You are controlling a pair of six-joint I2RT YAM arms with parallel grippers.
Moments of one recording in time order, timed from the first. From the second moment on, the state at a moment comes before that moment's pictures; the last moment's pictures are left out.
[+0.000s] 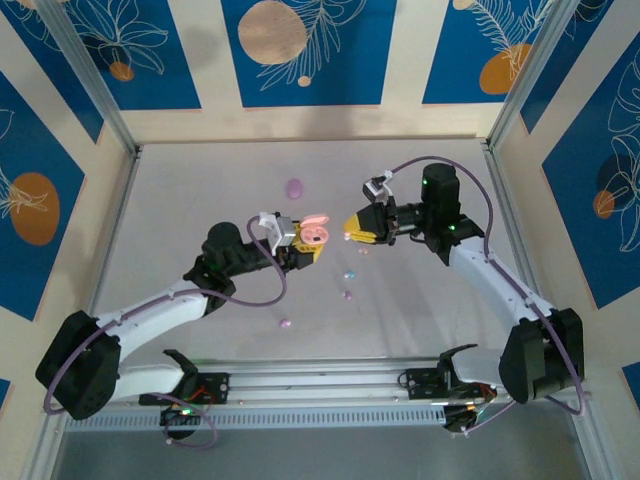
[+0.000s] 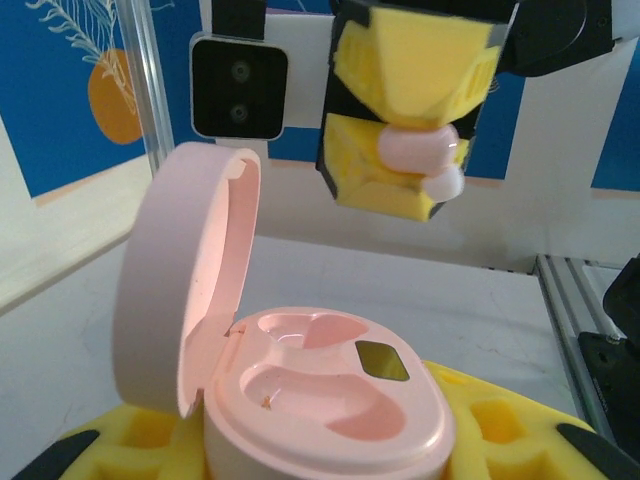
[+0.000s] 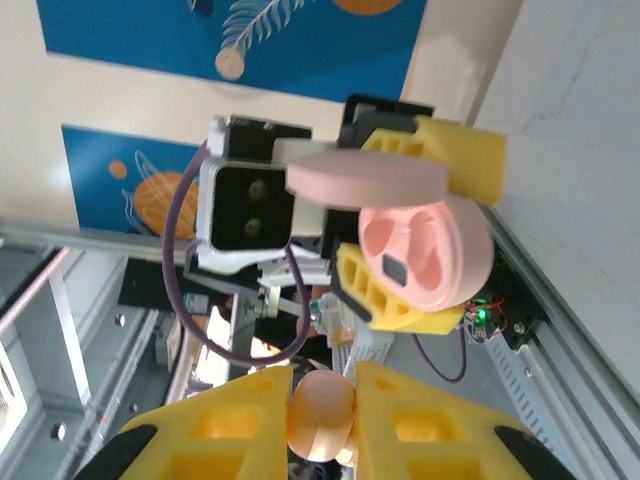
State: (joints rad) left arm -0.65 1.21 0.61 0.63 0.62 0.01; right arm 0.29 1.25 0.95 0.00 -1.41 1.06
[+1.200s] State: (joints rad) left arm -0.65 1.21 0.61 0.69 0.70 -0.02; right arm 0.35 1.27 1.04 -0.19 -1.35 0.82
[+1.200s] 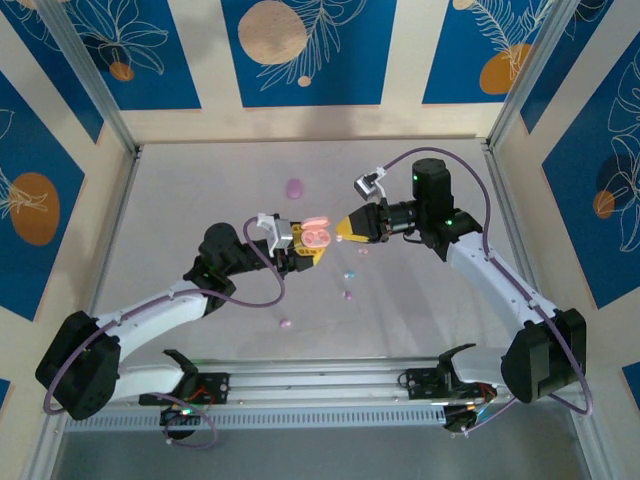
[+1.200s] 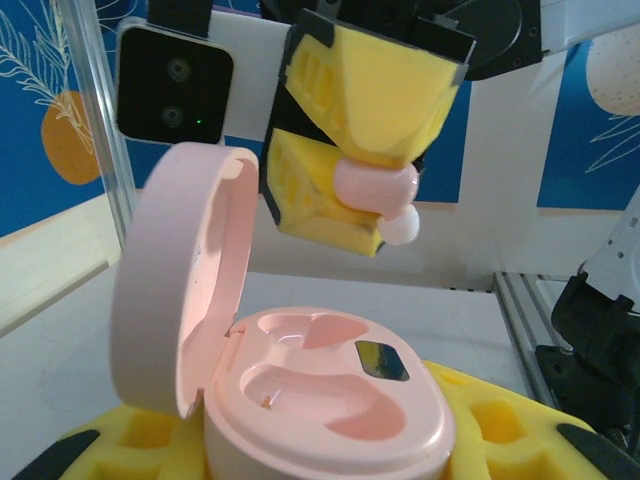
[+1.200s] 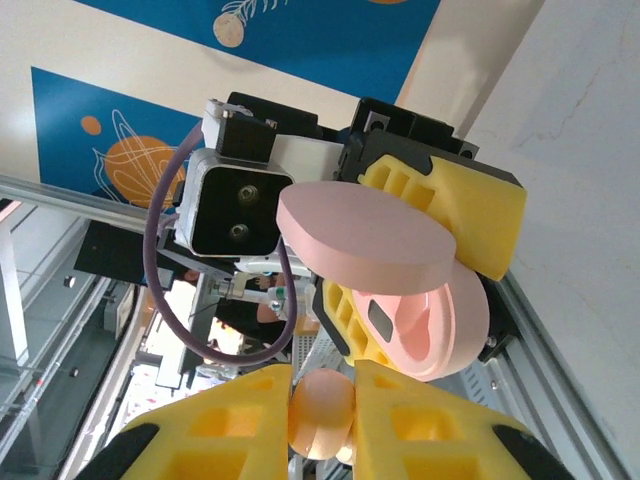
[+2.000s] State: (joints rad) left arm -0.65 1.20 0.61 0.72 0.75 -0.04; right arm 0.34 1.25 1.14 -0.38 -1.55 0.44
